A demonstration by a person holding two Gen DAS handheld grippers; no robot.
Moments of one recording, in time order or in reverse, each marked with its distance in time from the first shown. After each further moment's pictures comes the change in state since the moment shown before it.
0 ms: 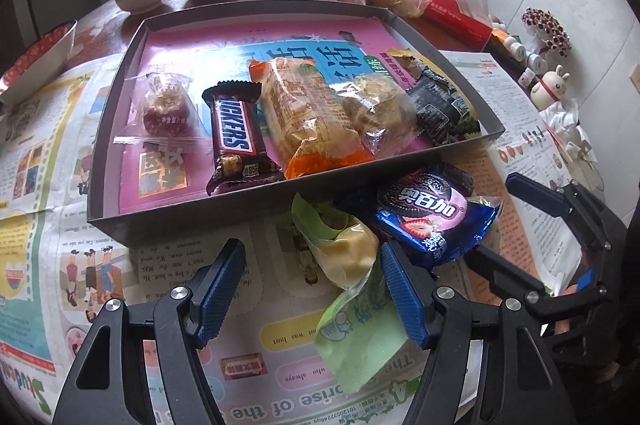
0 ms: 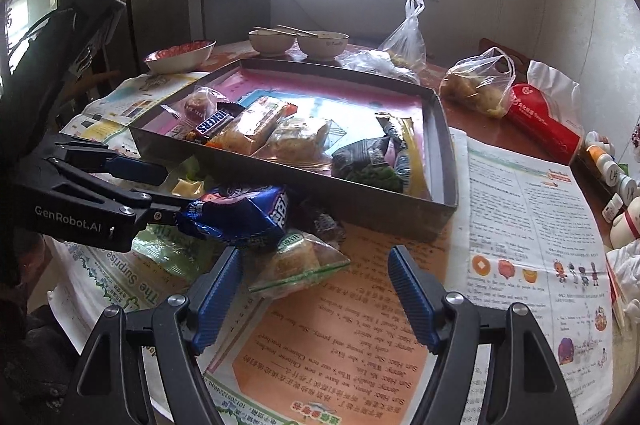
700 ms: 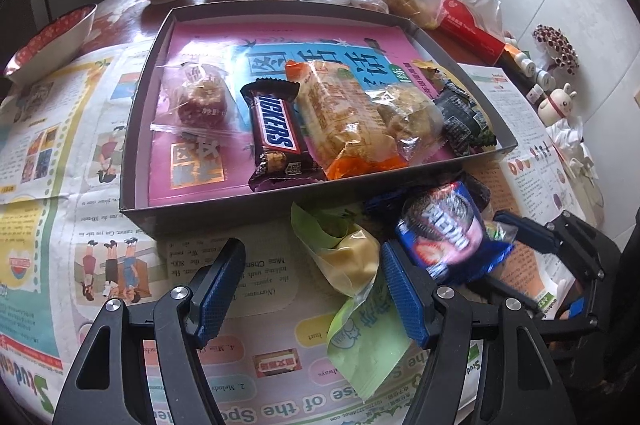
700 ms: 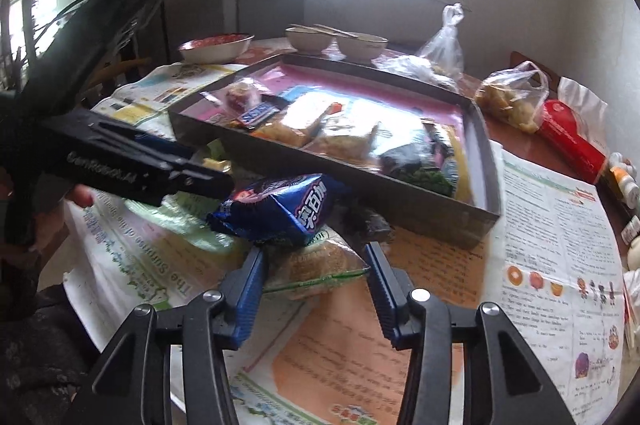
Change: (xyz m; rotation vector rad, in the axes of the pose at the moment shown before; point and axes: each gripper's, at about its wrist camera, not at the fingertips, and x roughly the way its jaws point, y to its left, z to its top) left arm -0.005 0.022 -0.002 -0.055 -0.008 0.001; right arm 0.004 0.026 -0.003 -0.095 0.004 0.073
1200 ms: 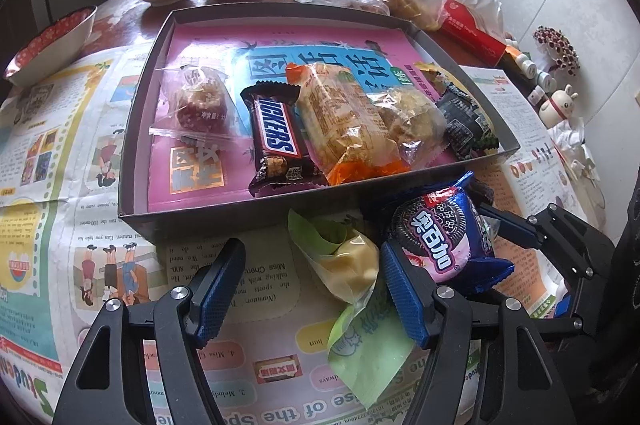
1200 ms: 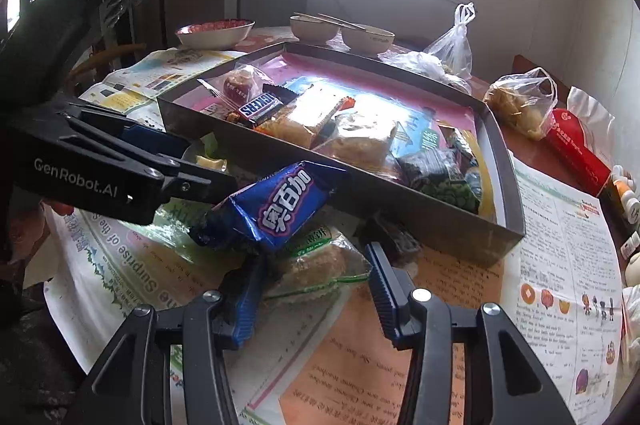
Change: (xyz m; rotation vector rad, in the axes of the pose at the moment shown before) left arm 0.002 0.000 0.001 -0.001 -0.012 0.007; right arm 0.019 0.008 0.011 -0.015 0.014 -0.027
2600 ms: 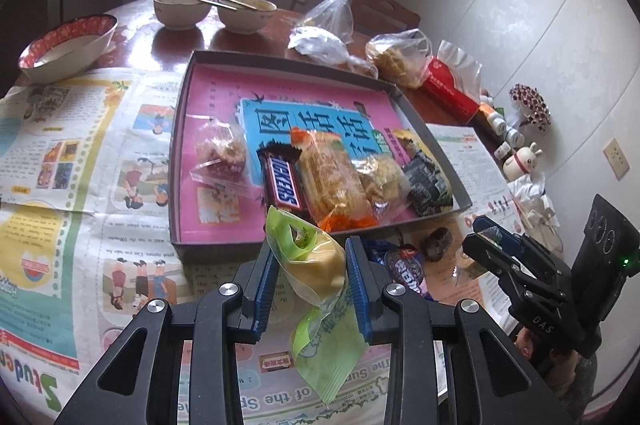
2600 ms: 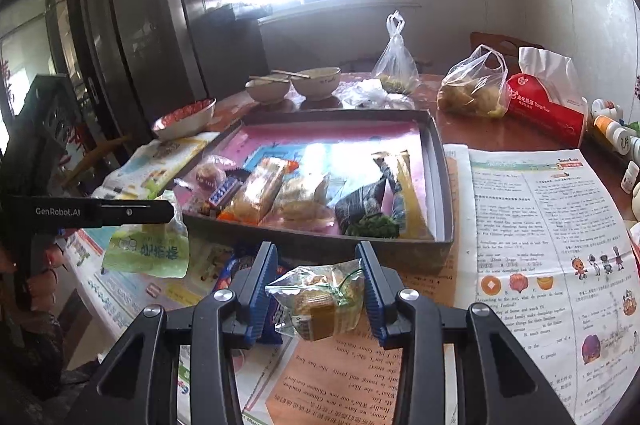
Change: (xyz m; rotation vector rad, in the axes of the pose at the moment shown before) left arm -0.053 0.025 0.012 -0.108 -0.122 -0.136; right arm -0.045 -0.064 0.008 0.294 -0.146 0.057
